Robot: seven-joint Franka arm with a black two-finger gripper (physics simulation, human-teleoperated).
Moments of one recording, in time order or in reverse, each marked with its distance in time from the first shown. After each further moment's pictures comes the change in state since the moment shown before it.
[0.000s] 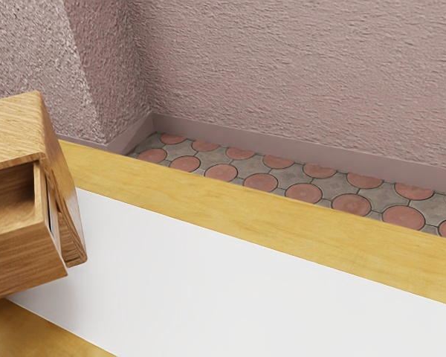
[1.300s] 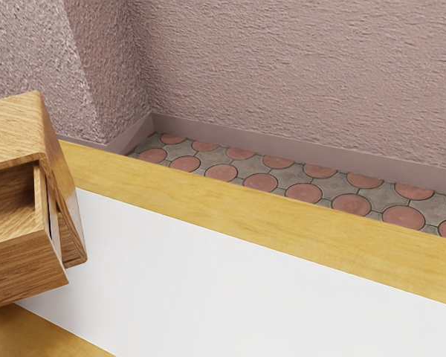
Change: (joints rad) arm -0.060 -0.200 -0.121 0.079 -0.172 -0.268 -0.255
